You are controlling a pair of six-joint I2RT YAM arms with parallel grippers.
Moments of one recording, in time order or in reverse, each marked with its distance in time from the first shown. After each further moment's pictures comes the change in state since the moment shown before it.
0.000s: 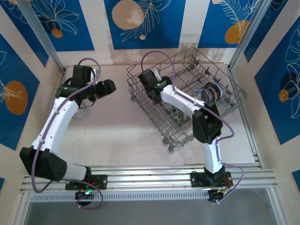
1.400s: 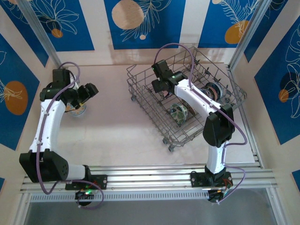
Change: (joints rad) left arm 0.285 -0.028 -0.050 -0.132 0.103 0.035; right arm -0.108 -0.141 0.001 -0.075 -0.542 0.130
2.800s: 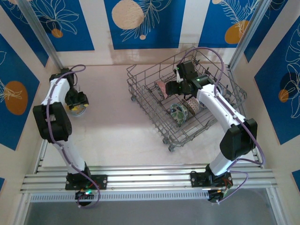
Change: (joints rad) left arm 0.093 0.599 0.268 -0.175 -0.280 0.363; right arm -0.175 -0.275 -0.240 -0.029 -0.336 0.170
